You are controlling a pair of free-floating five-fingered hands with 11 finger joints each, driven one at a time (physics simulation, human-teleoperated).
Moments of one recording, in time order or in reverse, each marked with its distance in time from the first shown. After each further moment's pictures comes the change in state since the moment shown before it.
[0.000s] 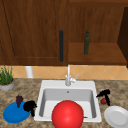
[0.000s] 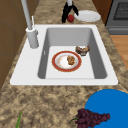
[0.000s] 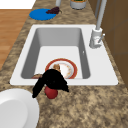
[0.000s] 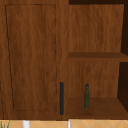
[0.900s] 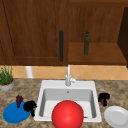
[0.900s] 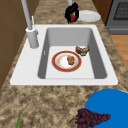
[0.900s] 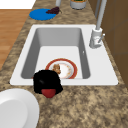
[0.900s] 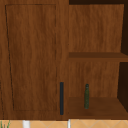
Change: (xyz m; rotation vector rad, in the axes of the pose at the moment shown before) left hand 0.000 0.000 0.000 0.000 0.000 0.000; right hand 0.022 0.047 0.002 -0.385 0.121 0.040
